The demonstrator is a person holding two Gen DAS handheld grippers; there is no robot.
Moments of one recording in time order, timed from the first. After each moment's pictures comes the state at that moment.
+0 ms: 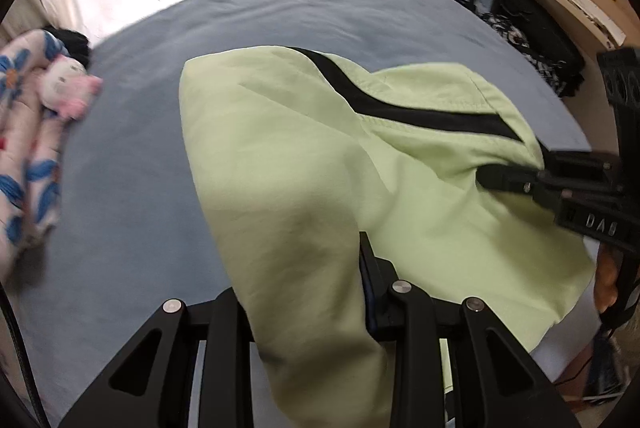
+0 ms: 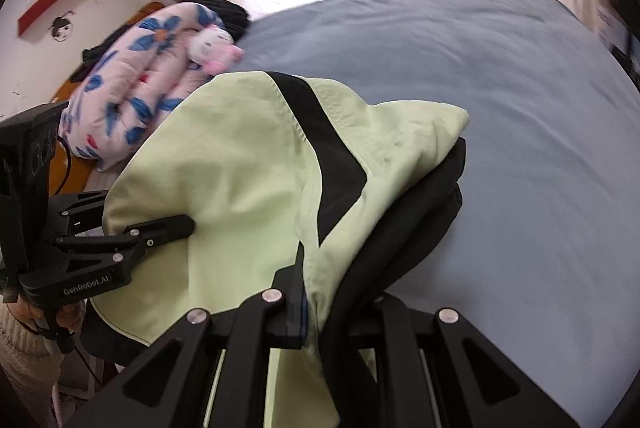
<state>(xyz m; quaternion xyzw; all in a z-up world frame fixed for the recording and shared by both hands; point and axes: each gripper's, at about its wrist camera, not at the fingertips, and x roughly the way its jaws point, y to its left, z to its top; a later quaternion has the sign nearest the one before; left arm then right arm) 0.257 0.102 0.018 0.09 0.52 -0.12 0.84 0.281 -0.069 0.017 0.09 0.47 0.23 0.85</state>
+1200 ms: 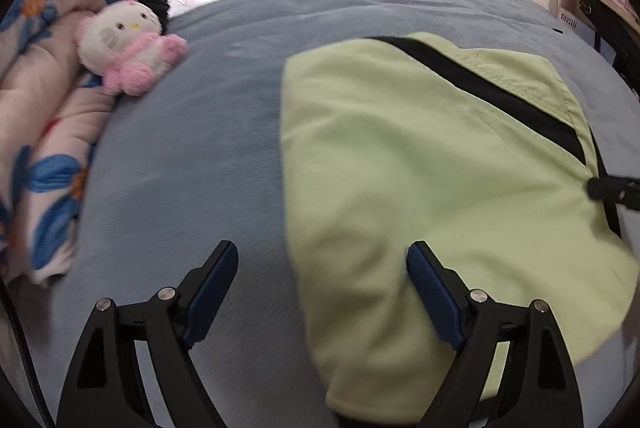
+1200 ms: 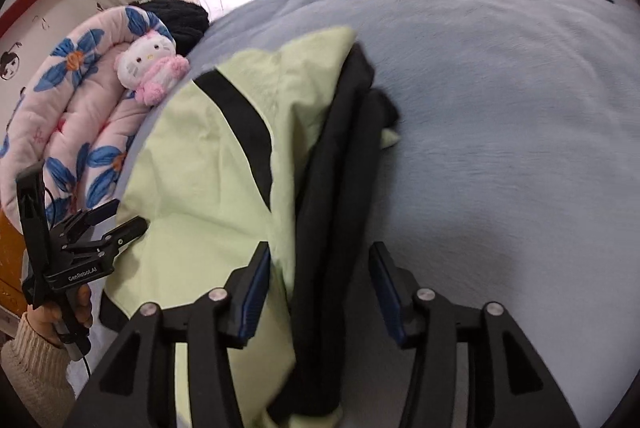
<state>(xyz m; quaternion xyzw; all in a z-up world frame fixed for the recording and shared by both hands) 0.472 0.324 -0.144 0.07 0.46 0.01 0.88 0.498 0.019 -0.133 0.11 0.48 0.18 0.85</state>
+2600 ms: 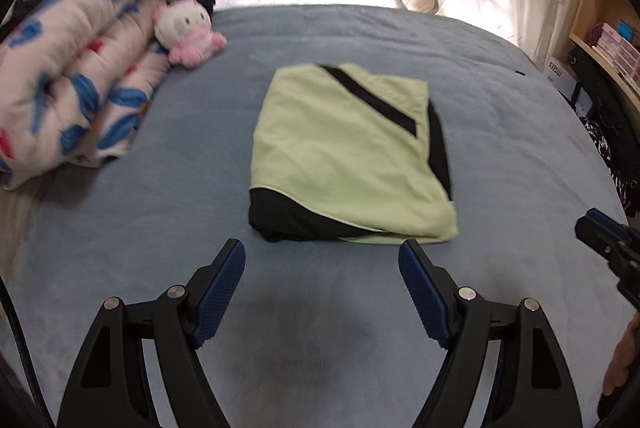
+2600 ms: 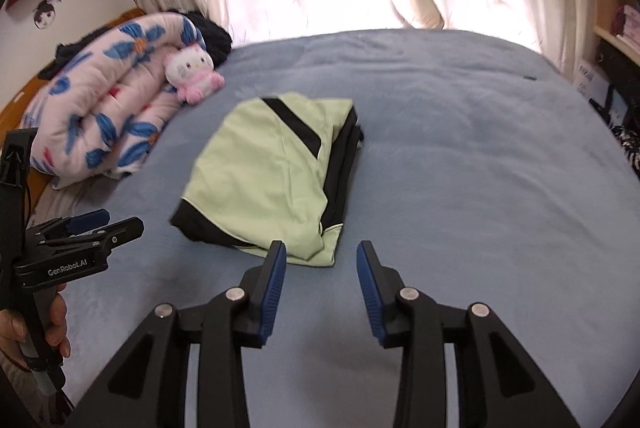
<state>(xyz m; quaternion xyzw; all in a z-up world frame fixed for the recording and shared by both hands) 0.256 0.217 -0.008 -0.02 0.45 0.05 0.89 0.275 -0.011 0.026 0.04 0.41 0.14 0.90</state>
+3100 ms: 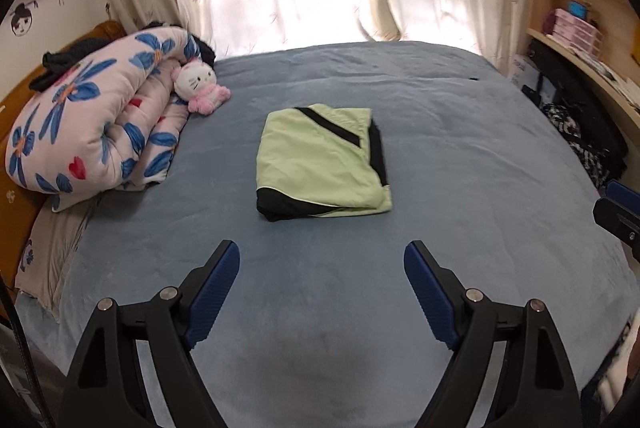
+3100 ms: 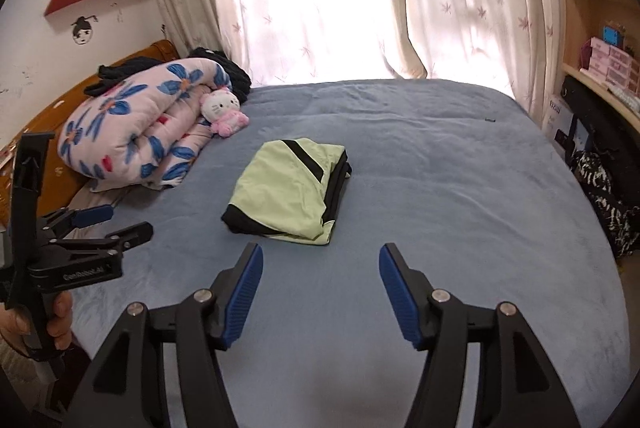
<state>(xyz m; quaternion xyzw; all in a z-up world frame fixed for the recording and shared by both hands) 0.098 0.134 0.113 0.03 0.40 0.04 0.91 0.104 -0.068 0.152 0.02 0.35 0.15 0.93</state>
